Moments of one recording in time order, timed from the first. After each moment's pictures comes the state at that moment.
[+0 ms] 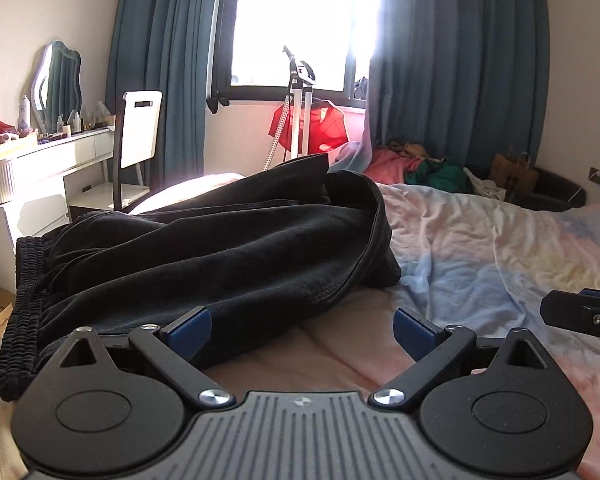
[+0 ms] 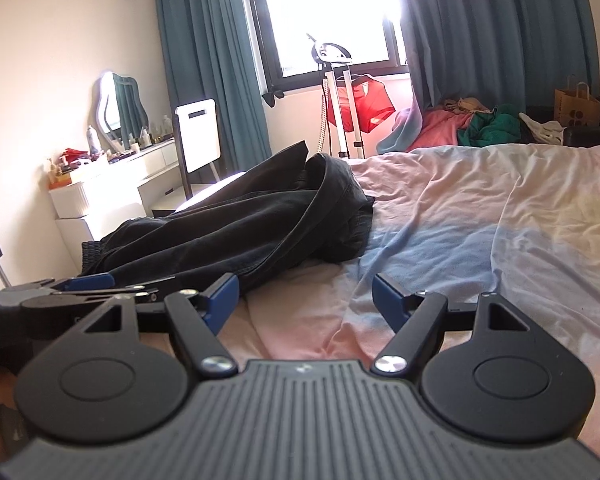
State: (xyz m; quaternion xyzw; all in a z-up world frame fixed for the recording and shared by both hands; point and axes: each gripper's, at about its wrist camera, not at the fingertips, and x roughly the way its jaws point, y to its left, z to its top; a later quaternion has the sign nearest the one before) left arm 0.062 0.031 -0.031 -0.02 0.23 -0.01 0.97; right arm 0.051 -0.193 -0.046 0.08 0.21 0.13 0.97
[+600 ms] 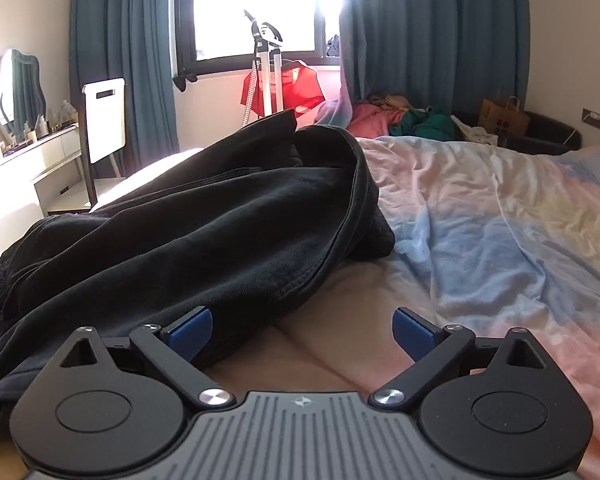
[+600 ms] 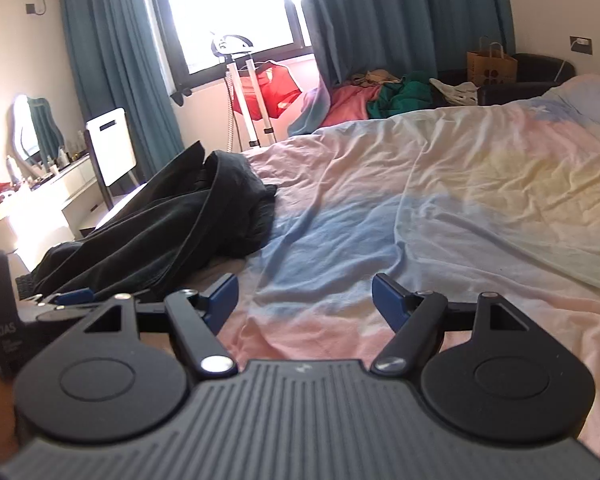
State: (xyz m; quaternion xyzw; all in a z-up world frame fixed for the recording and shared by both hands) left arm 0.155 -0.006 -0.060 0.03 0.28 -0.05 0.96; right arm 0.060 -0.246 -0.051 0.13 0.25 0.00 0.96
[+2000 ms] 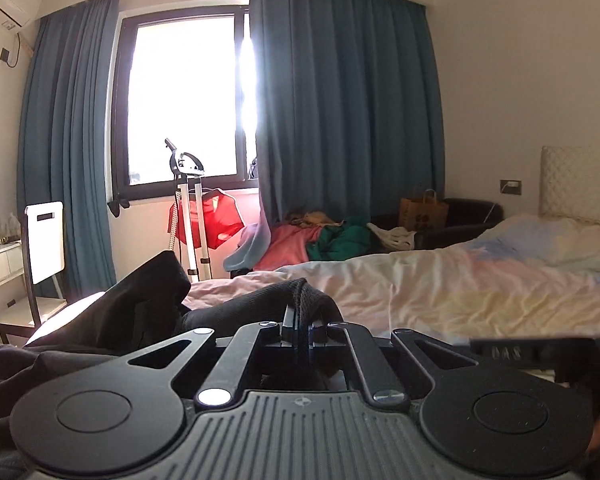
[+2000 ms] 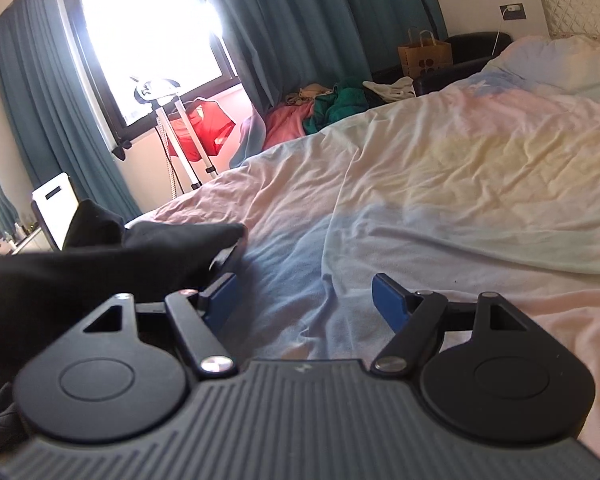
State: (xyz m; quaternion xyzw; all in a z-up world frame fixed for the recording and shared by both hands) left arm 0.060 -0.132 -0.027 0.05 0.11 -0.15 0.98; right arm 0.094 -0.314 -0.080 0.21 0.21 -0.07 0.95
